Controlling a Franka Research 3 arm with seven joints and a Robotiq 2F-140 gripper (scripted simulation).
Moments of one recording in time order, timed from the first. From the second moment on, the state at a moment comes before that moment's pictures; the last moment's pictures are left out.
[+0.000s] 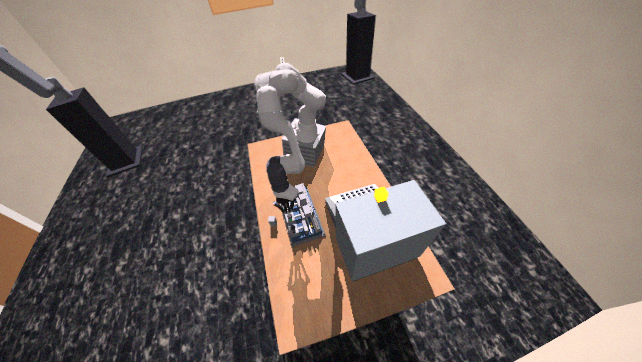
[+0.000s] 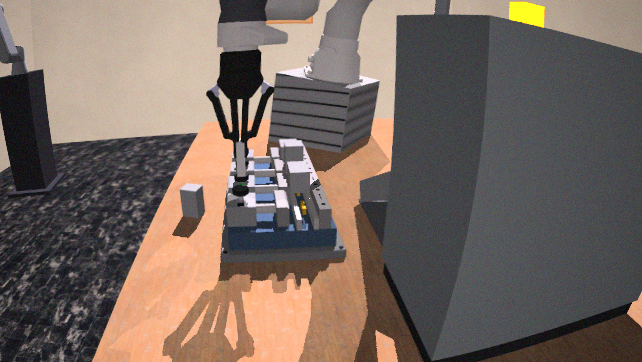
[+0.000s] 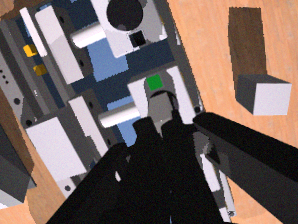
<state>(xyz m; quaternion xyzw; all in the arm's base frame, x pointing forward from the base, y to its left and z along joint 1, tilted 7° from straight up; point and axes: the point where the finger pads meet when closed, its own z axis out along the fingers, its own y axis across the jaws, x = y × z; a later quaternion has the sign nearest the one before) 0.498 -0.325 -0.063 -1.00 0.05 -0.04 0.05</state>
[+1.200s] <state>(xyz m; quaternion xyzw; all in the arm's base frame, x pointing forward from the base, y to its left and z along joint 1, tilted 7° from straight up) 0.498 -0.329 -0.042 -1.00 0.06 -0.04 0.05</state>
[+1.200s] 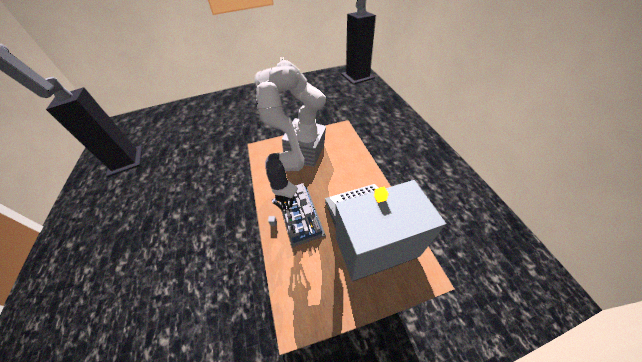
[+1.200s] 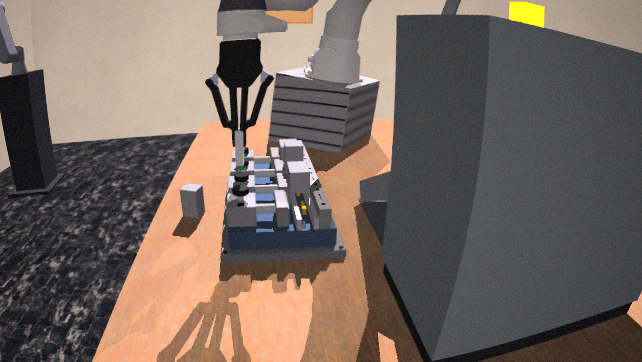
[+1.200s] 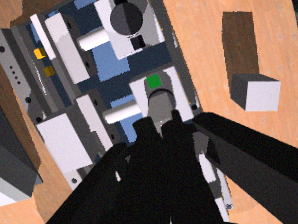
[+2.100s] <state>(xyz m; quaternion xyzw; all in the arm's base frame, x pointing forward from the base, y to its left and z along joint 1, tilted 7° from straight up) 0.493 -0.340 0.052 -1.00 0.06 -0.05 0.04</state>
